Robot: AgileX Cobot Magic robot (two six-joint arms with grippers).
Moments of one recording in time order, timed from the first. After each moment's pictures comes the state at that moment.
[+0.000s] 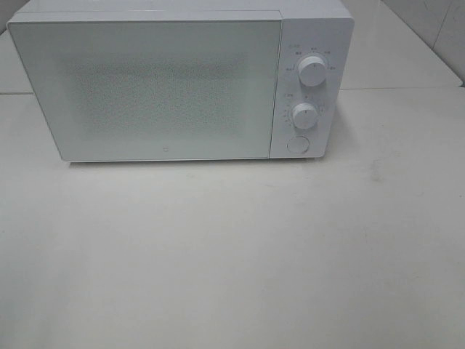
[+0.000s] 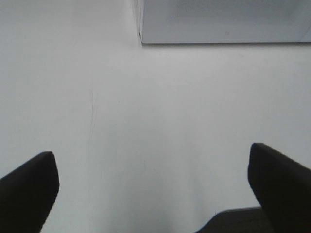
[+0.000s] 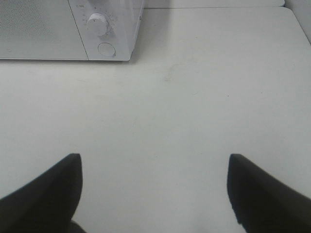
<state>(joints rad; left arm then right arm) -0.08 0.14 -0.51 -0.10 1.04 -0.02 0.05 0.00 -0.51 0.05 1.04 0.02</state>
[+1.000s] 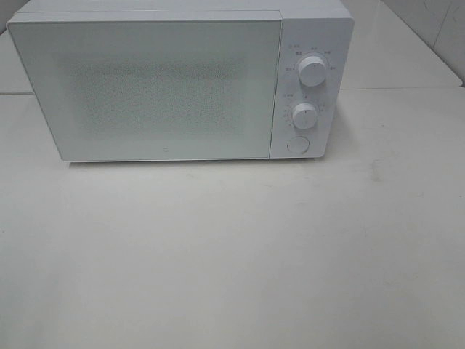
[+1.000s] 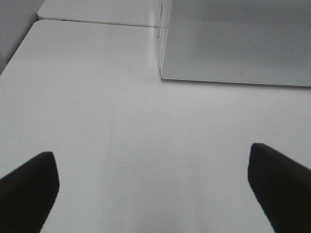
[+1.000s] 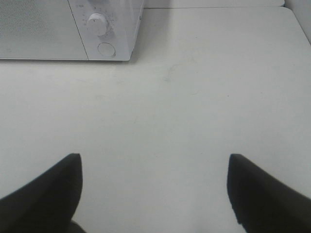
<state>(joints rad) 0.03 0.00 -0.51 -0.10 1.04 -0.02 0.05 0.00 -0.51 0.05 1.04 0.02</state>
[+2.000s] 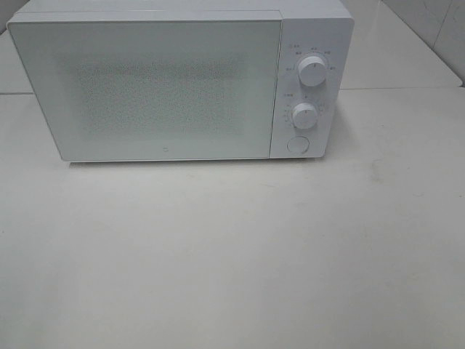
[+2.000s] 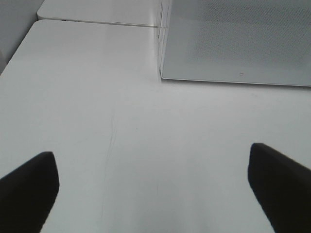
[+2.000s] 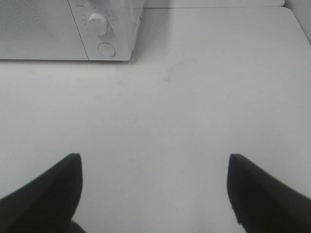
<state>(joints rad) 0.03 0.00 -0.51 -0.10 1.04 -0.02 0.05 0.00 -0.51 0.05 1.04 0.02</state>
